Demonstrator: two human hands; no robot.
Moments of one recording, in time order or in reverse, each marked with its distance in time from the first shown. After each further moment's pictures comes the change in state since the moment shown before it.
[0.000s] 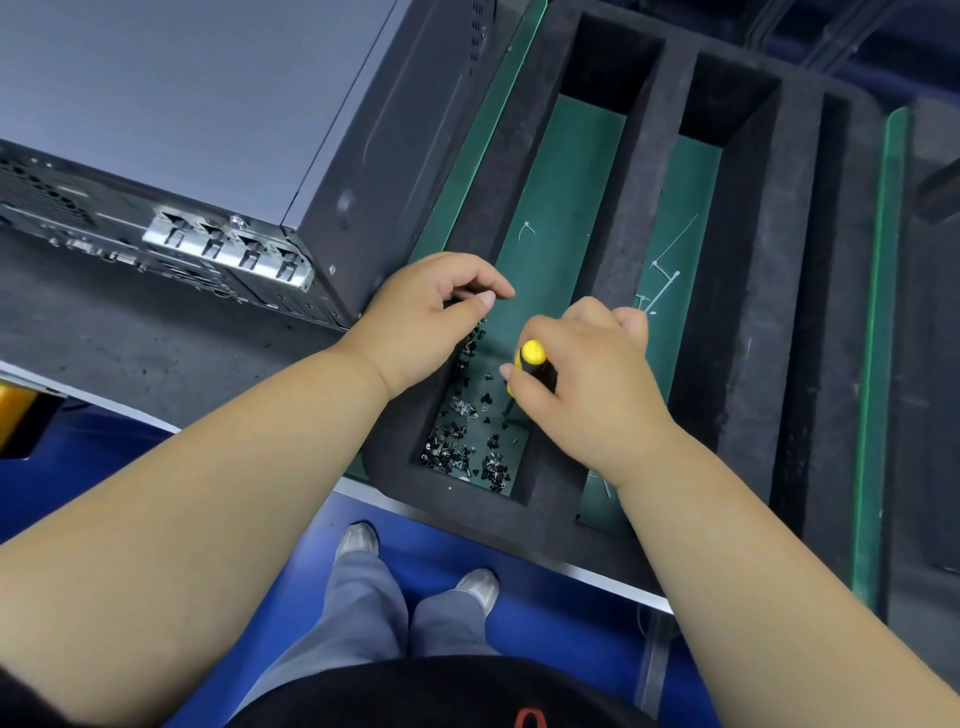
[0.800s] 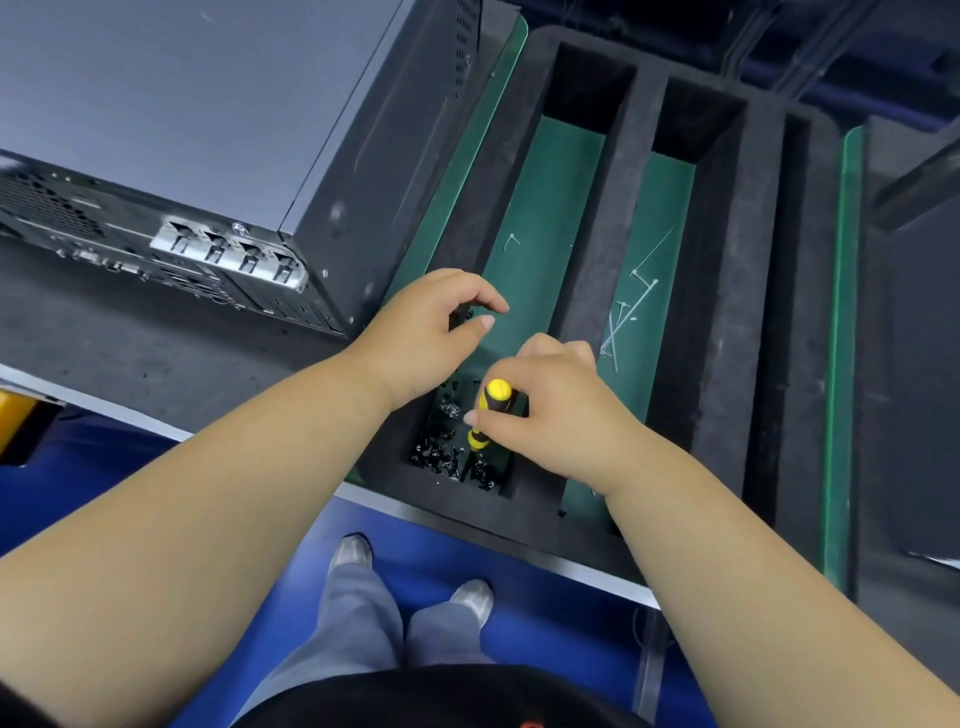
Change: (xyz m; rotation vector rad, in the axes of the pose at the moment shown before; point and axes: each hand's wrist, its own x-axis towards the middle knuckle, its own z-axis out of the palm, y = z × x) left_hand -0.003 0.003 0.008 0.159 -0.038 0.054; right_hand -0.013 -0.007 -0.004 0.293 -0.306 0.092
